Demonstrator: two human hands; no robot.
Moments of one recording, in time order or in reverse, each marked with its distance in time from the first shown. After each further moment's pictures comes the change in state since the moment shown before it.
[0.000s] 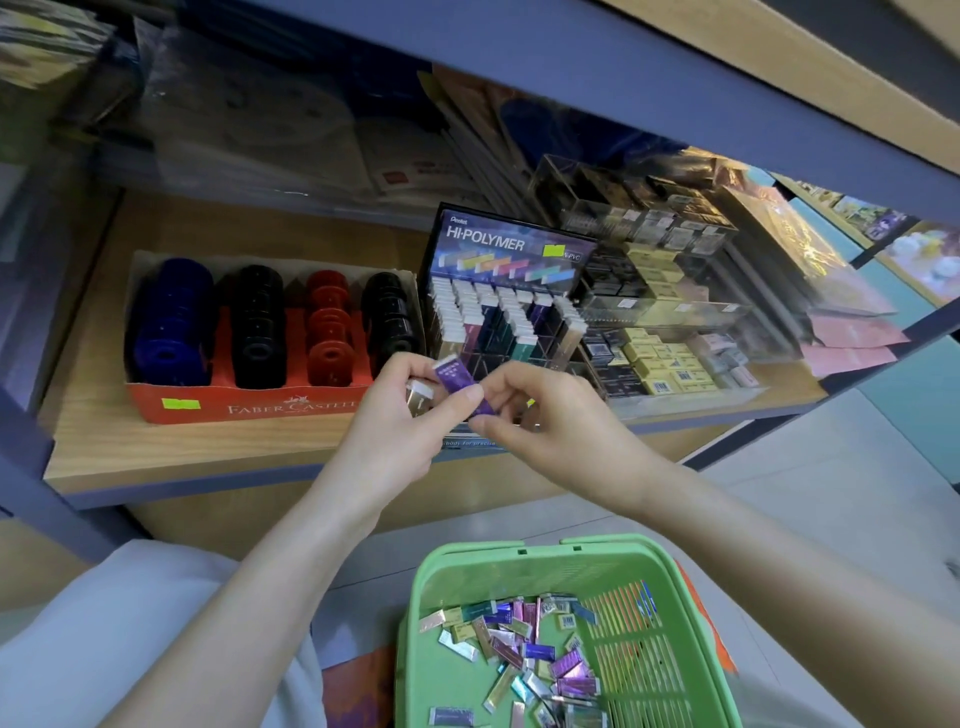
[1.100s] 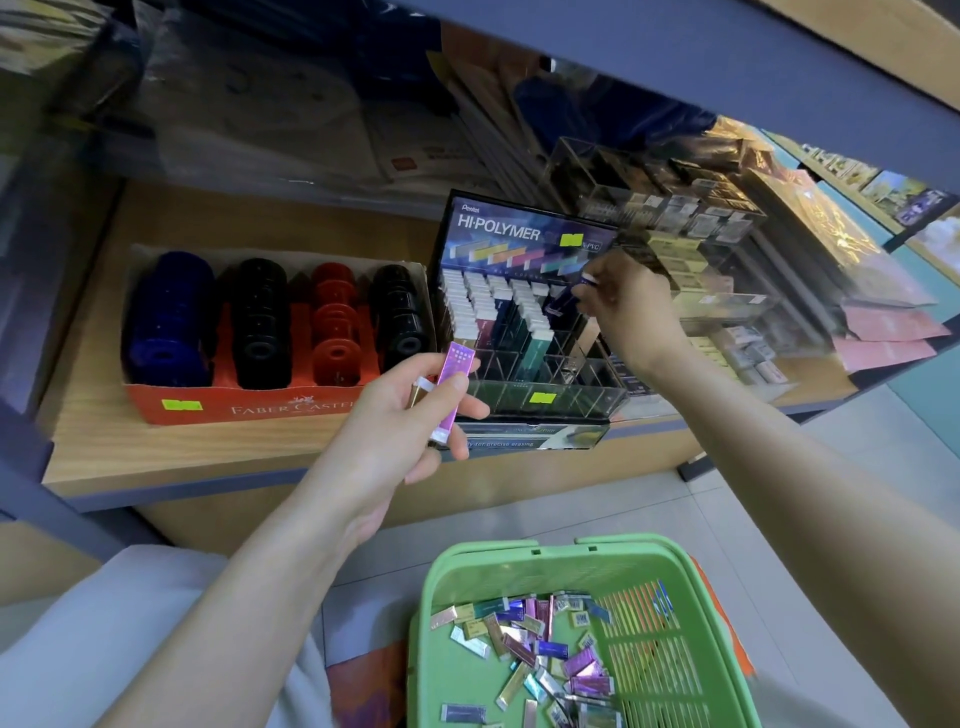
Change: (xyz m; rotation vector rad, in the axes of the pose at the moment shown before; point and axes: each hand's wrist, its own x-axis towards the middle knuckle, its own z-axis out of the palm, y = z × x) left_hand 0.006 0.000 -0.006 -0.124 -0.047 -0.063; right_hand 0.074 0.074 -0.052 -0.194 0.445 0.181
